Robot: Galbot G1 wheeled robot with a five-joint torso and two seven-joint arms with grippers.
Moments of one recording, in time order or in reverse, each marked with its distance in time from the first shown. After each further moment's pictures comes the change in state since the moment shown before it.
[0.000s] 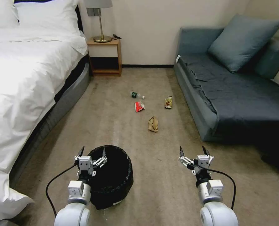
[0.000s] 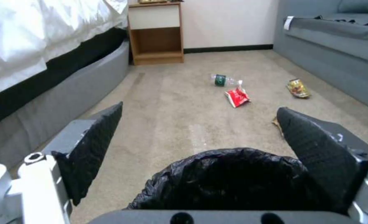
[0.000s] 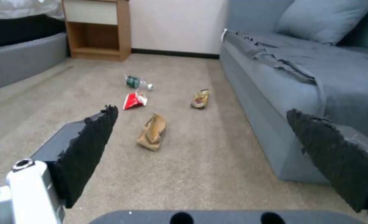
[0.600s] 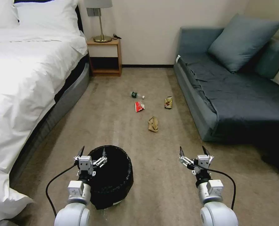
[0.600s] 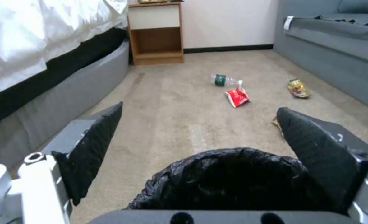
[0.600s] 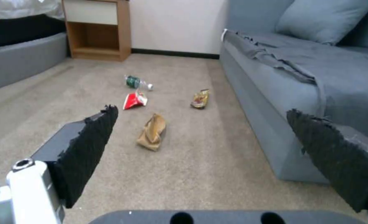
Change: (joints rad) left arm 0.000 0.000 0.000 0.000 0.000 0.000 0.000; right arm 0.000 0.000 0.000 0.000 0.000 0.000 0.000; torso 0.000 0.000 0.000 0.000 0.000
